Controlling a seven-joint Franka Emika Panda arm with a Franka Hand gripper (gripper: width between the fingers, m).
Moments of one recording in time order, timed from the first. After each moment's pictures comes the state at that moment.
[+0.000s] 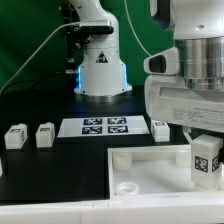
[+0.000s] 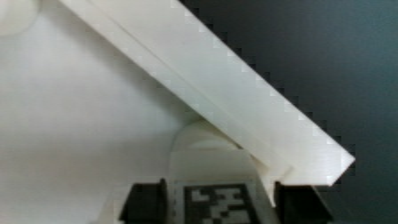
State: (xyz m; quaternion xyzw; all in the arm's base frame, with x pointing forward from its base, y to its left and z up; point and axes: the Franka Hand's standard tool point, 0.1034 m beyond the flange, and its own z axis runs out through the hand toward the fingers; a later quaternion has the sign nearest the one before) arm 0.622 0.128 0.066 -0.87 0.48 0.00 0.06
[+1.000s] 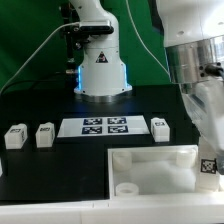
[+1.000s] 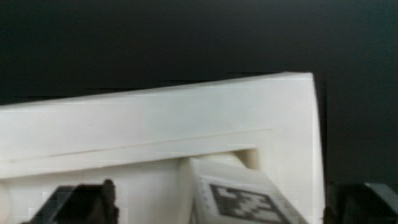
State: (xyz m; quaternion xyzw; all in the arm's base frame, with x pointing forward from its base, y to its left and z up) arm 0.623 0.133 0.061 -0.70 0.70 0.02 0.10
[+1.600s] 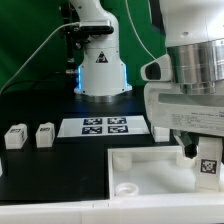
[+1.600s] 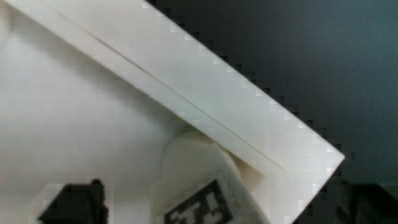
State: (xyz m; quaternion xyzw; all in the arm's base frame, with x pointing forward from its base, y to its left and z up) arm 0.622 0.129 0.061 -0.91 0.40 -0.02 0.08
